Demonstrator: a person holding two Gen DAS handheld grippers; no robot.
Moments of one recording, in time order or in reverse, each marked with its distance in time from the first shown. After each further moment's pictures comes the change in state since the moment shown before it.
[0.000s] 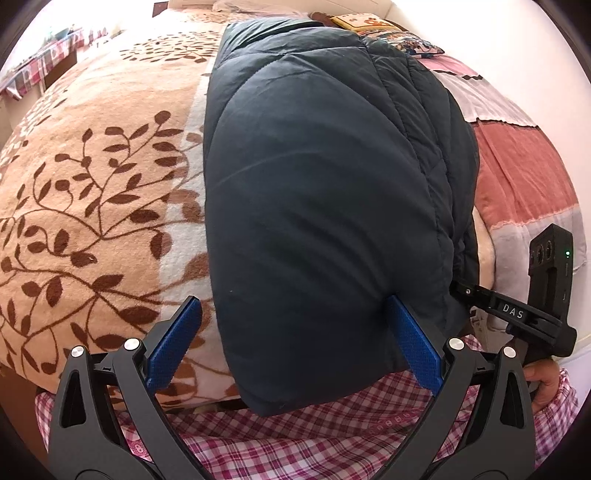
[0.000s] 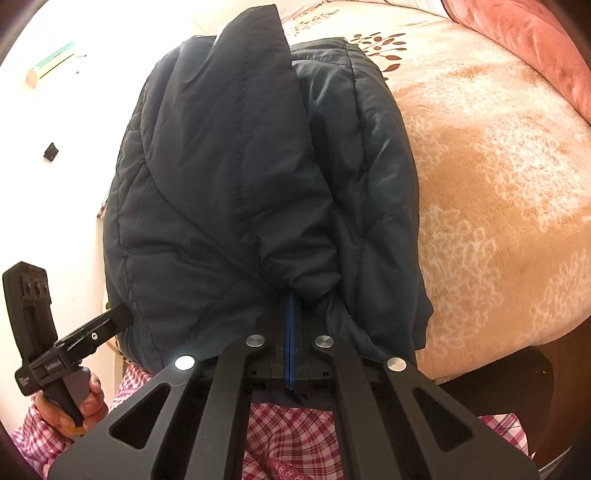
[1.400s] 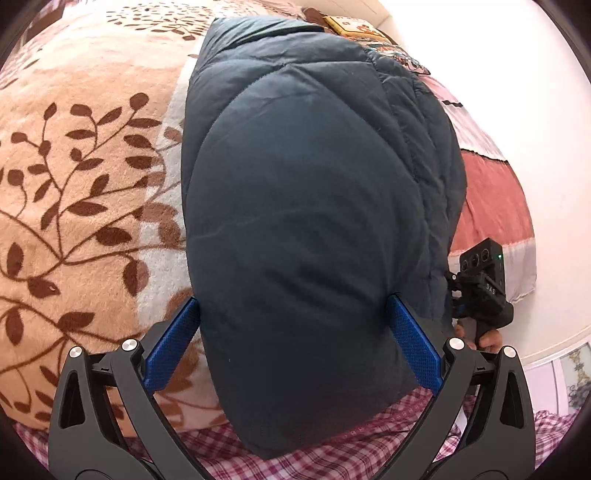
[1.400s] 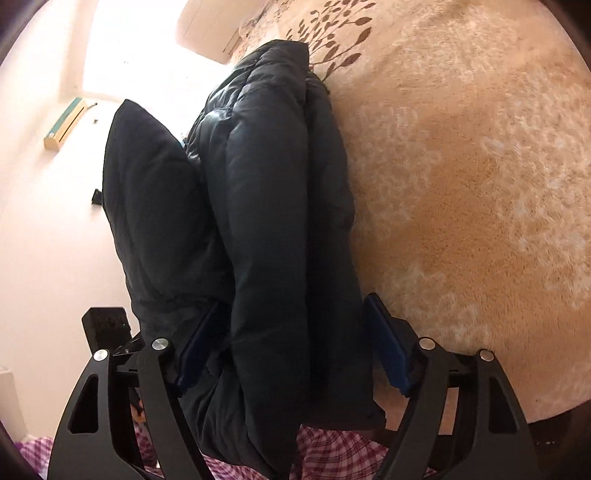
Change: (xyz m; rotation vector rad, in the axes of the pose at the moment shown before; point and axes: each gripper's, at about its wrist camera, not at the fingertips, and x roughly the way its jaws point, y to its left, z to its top) left arm 0.023 0.048 0.027 -0.106 0.045 -0.255; right arm 0.026 -0.083 0.062 0.194 0.125 0.320
